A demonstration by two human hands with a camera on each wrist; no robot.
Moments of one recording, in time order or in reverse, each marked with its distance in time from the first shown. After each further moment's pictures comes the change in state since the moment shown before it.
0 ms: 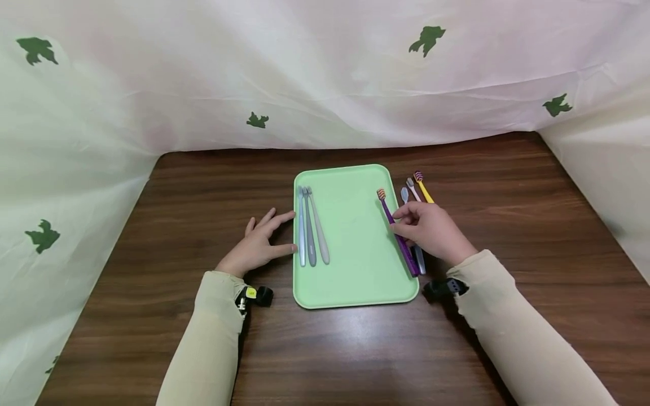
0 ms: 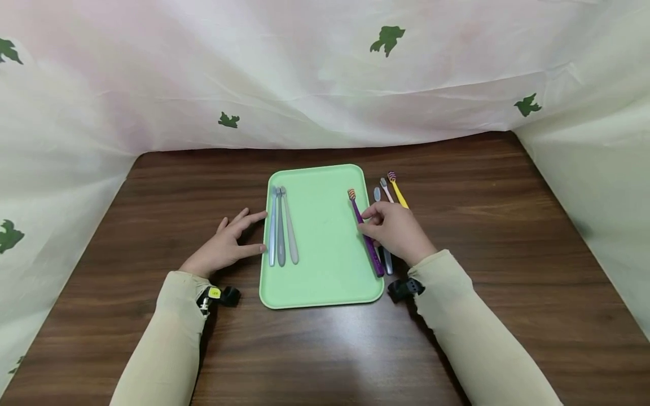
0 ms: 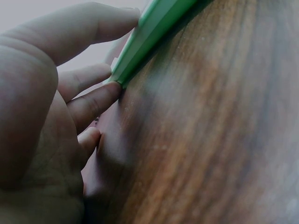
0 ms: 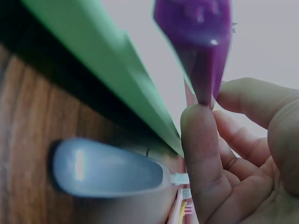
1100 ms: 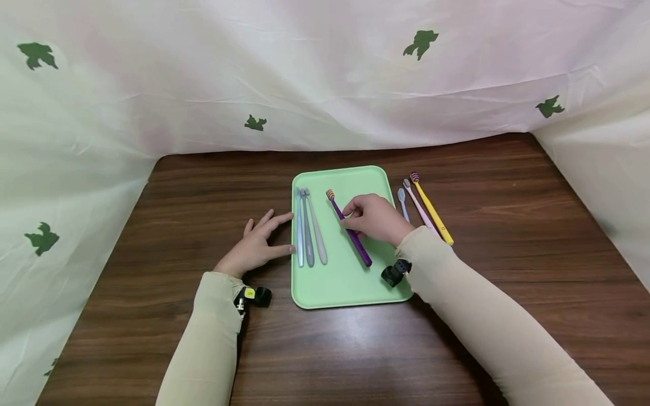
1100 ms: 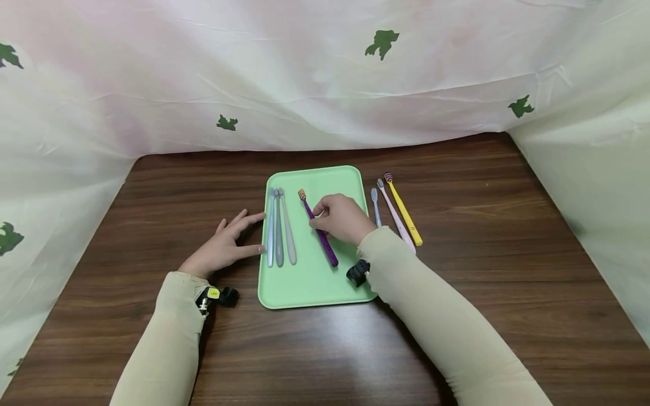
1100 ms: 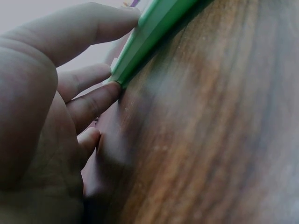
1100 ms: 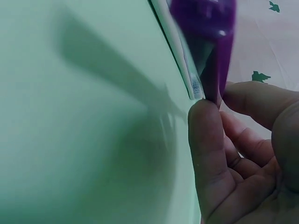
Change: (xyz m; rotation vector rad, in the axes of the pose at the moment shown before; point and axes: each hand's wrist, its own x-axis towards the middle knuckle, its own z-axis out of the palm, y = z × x) left_hand 0.001 0.000 -0.001 0.002 0.004 0.000; right_hand 0.044 -0.054 0.045 -0.023 -0.146 -0.072
